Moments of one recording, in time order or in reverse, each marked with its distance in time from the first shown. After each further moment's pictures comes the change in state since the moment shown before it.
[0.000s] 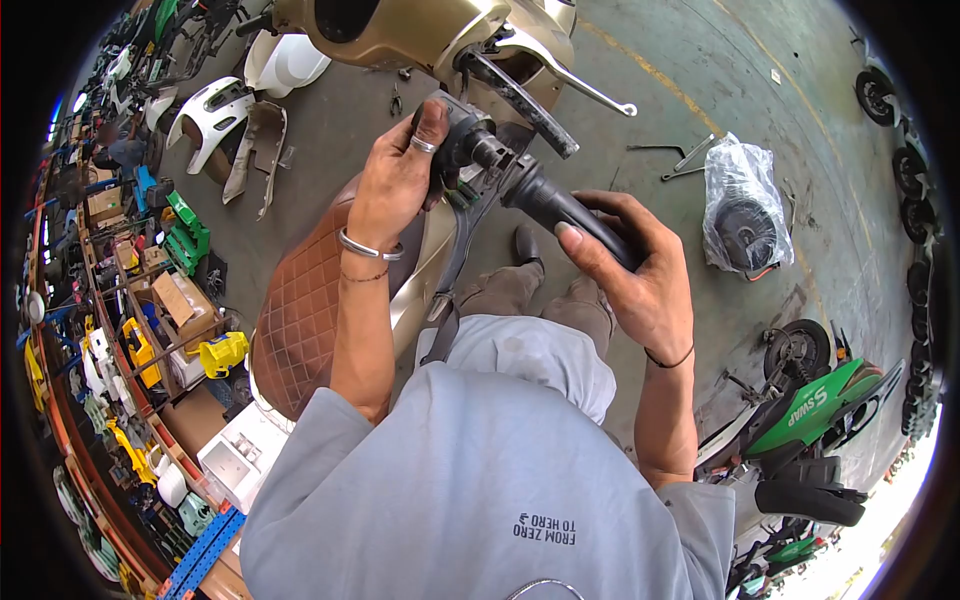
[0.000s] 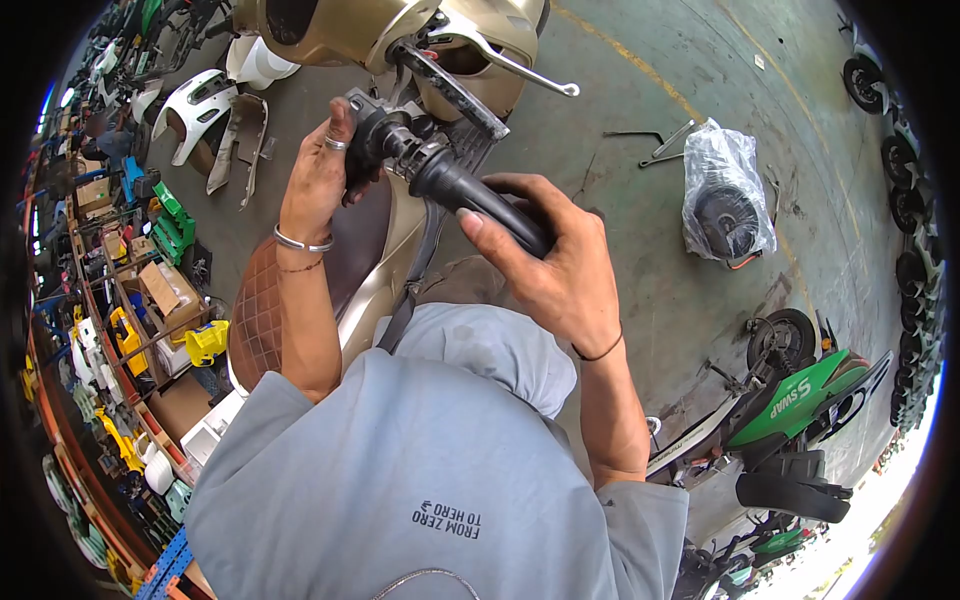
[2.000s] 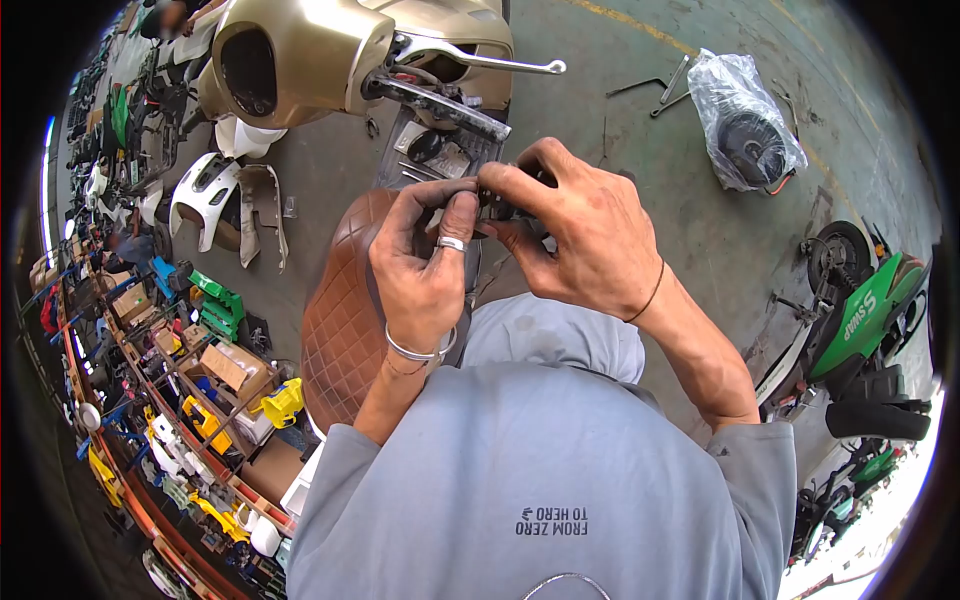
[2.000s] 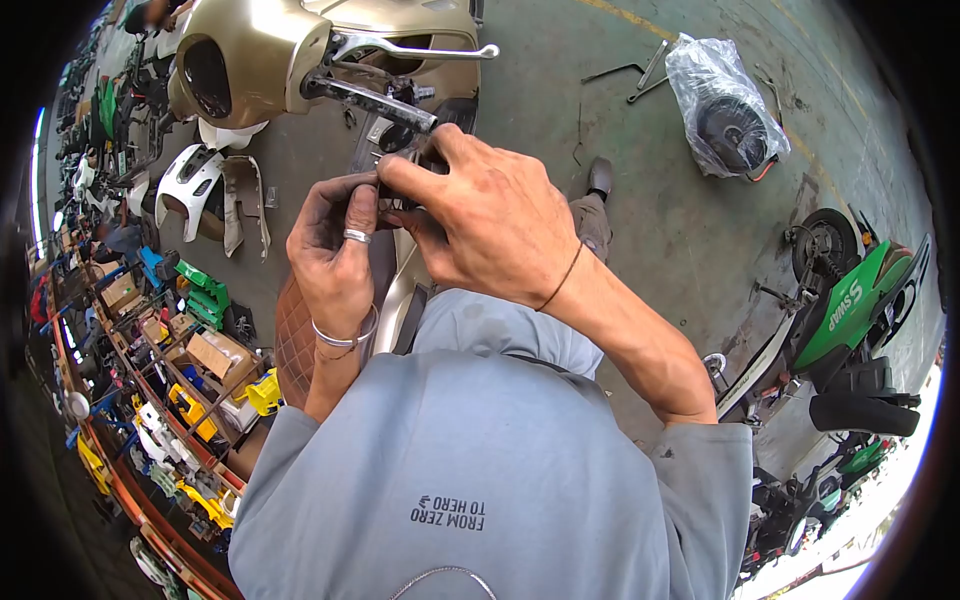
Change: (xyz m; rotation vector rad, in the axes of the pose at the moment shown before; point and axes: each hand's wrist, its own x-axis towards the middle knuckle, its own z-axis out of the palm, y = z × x) left_hand -0.059 0.018 0.071 -0.072 -0.038 0.199; right_hand 0.016 0.012 -0.005 -0.513 0.034 -0.465
